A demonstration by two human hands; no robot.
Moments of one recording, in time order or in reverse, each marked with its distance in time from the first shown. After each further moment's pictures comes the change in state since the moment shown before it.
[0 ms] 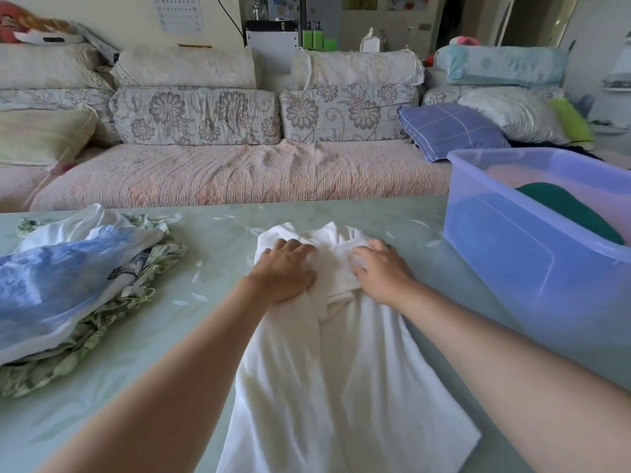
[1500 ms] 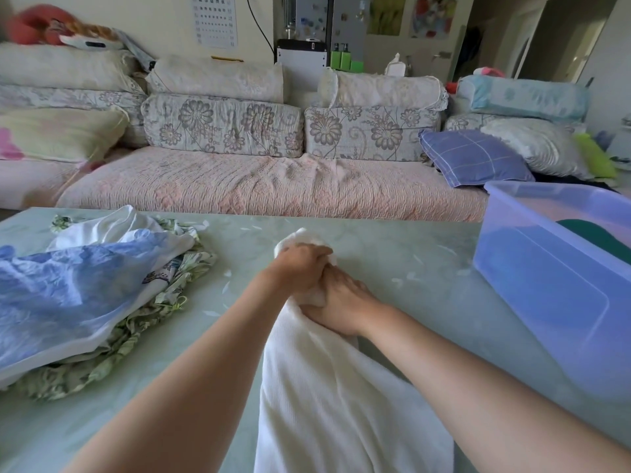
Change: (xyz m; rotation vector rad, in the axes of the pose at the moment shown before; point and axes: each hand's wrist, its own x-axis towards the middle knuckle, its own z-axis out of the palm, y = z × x) left_hand 0.023 -0.043 -0.020 -0.223 0.091 0.037; right_hand -0.001 -0.120 0.014 0.018 -0.253 -0.173
